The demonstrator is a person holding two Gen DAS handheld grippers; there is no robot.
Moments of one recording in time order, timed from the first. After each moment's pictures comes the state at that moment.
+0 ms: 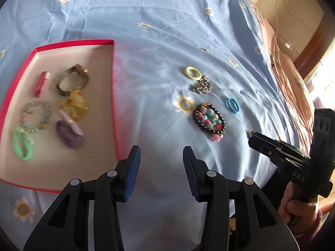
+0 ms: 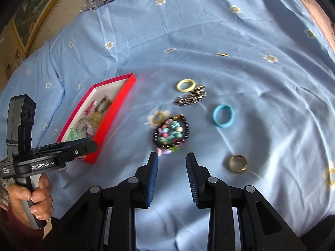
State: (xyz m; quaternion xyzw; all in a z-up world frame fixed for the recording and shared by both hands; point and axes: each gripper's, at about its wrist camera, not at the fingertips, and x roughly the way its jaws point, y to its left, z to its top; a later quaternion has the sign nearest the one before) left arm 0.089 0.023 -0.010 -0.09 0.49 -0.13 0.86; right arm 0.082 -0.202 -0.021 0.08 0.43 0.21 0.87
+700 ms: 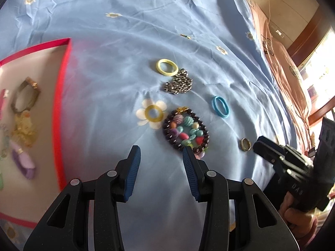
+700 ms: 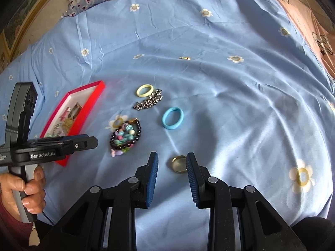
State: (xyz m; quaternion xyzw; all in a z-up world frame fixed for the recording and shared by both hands) left arm 0.137 -0.031 -0.028 -0.08 0.52 -0.18 0.83; right arm 0.087 -0.249 -0.026 0.06 0.42 0.14 0.89
